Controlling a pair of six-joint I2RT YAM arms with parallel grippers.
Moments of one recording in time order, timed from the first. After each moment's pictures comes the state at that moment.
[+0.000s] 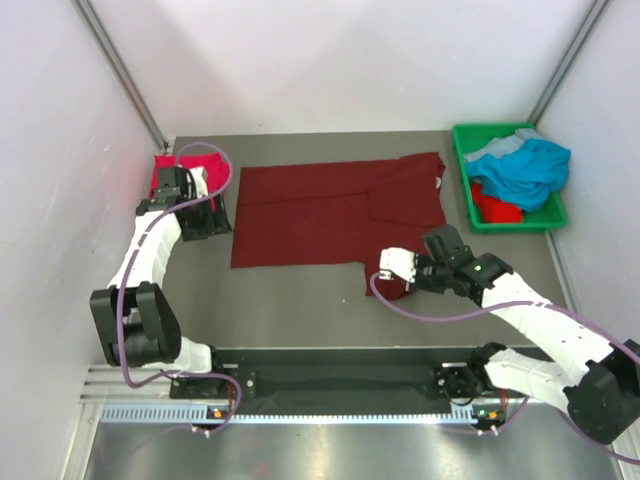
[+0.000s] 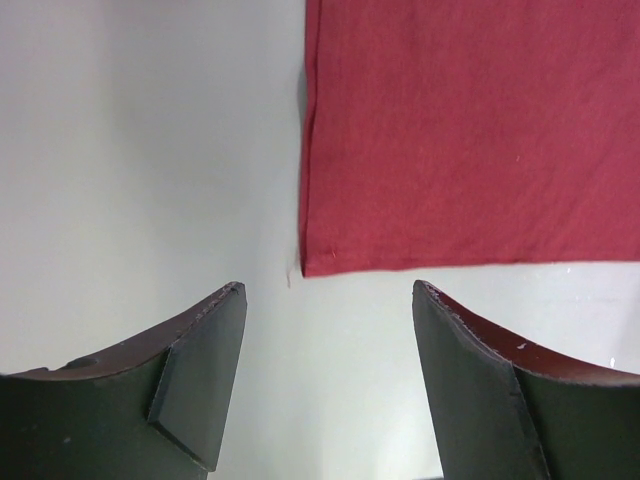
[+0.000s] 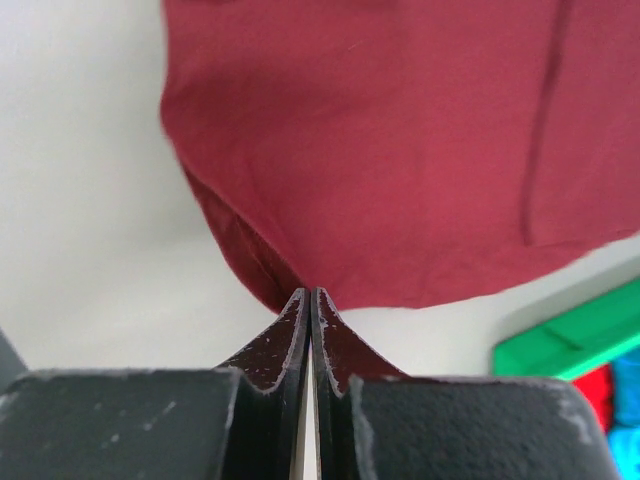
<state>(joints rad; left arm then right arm) 0.12 1.44 1.16 -0.69 0.20 -0.09 0.57 1.02 0.72 -0.68 -0.09 -0.88</state>
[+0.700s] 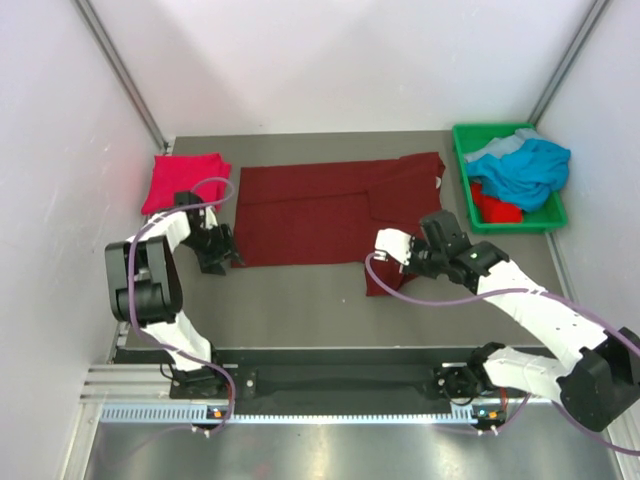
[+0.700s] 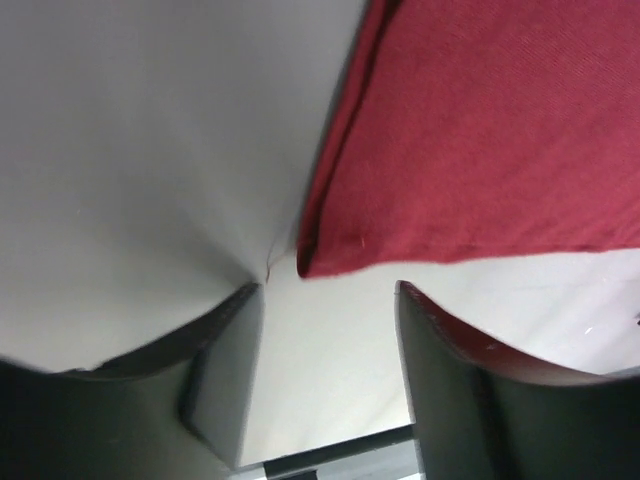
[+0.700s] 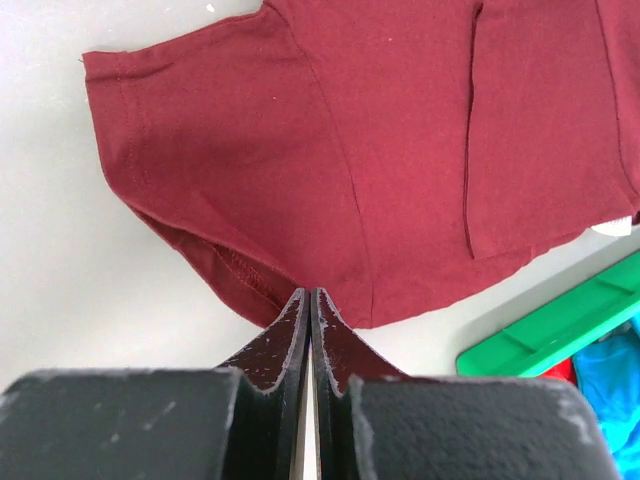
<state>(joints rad) 0.17 1.71 1.05 -0.71 0.32 -0.22 0.55 1.10 0.82 -0.61 -0.08 -0.83</state>
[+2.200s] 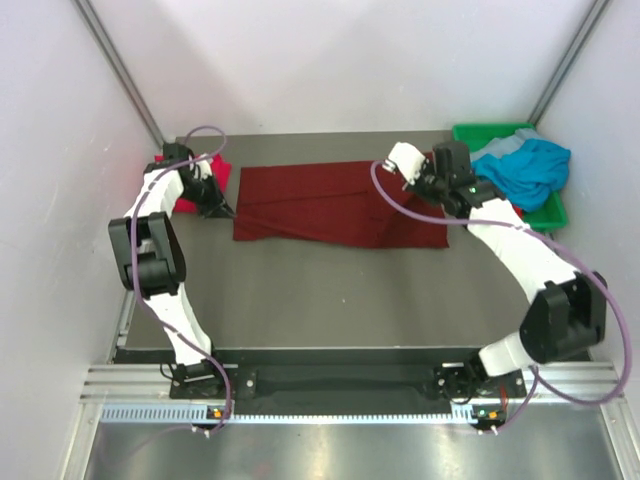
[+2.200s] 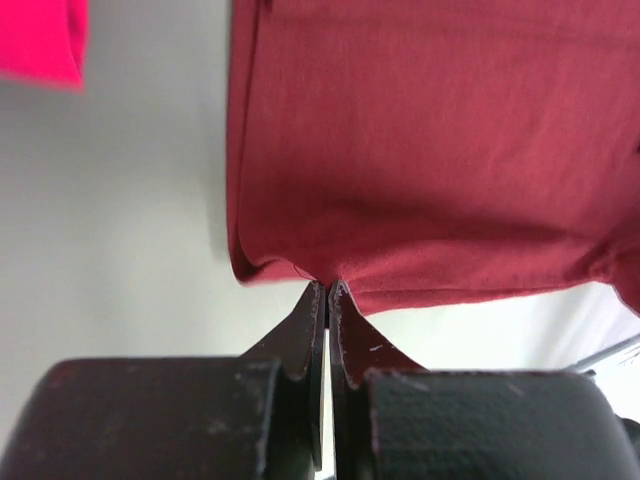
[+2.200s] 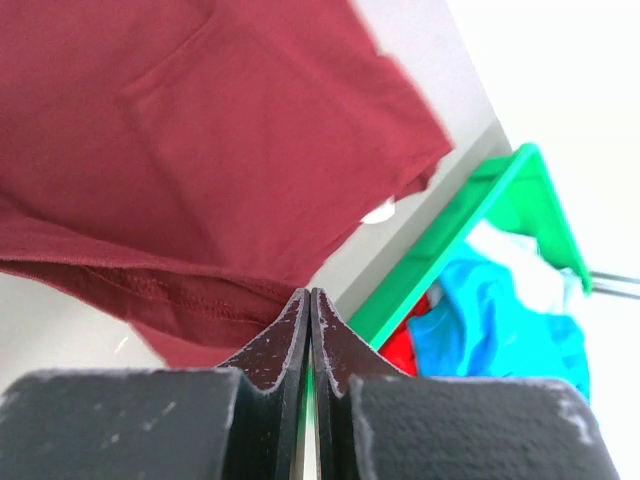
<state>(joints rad) 0.18 1.94 1.55 -0.82 0.48 -0.20 0.33 1.42 1.21 -0.44 -0.01 -0.76</state>
